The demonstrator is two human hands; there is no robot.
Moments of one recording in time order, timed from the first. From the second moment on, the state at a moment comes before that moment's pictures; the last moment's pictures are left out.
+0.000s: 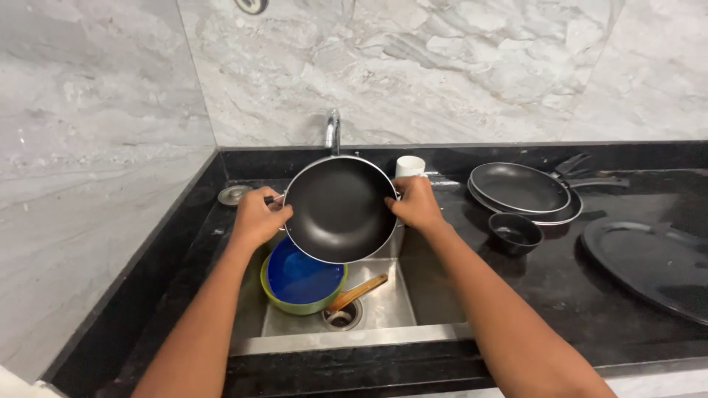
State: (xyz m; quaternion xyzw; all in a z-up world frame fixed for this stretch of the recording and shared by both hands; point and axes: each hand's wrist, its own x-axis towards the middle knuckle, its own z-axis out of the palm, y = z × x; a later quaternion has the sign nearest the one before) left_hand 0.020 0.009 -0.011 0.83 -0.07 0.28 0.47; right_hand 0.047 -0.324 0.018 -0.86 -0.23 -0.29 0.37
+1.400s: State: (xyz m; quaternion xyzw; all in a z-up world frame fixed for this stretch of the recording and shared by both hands) left_hand 0.185 -0.412 0.072 0.80 -0.04 0.05 0.60; right_hand 0.138 -0.717 0.061 -0.92 0.13 -0.27 0.26
